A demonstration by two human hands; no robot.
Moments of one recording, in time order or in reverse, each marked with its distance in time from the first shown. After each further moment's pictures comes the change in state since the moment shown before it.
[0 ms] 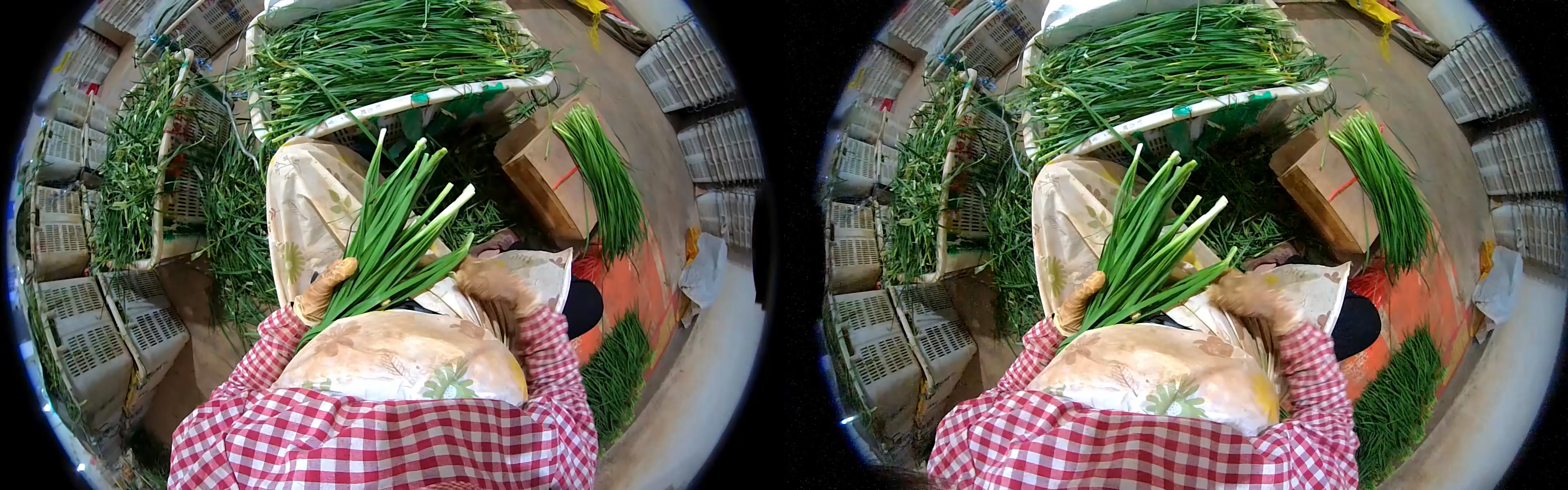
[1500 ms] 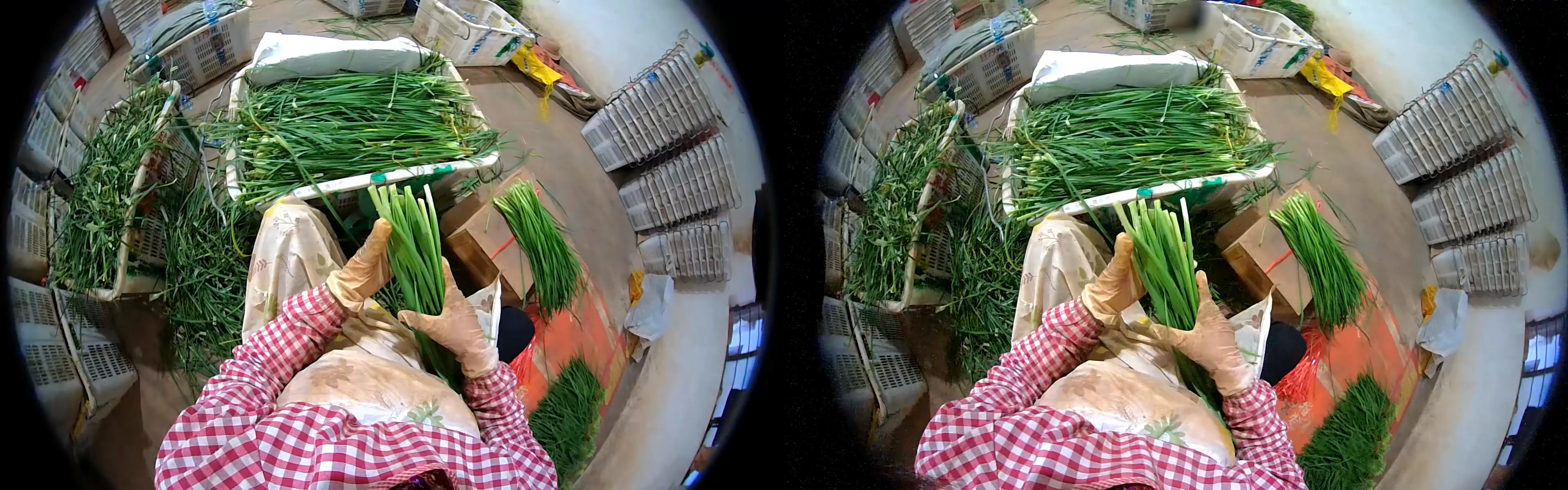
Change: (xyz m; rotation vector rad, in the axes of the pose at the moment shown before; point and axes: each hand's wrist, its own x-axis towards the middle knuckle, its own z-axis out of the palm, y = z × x) left_hand 0.151 0.030 0.089 0.129 -0.365 0.321; right_hand -0.007 -0.076 -0.019 0.007 0.691 -0.007
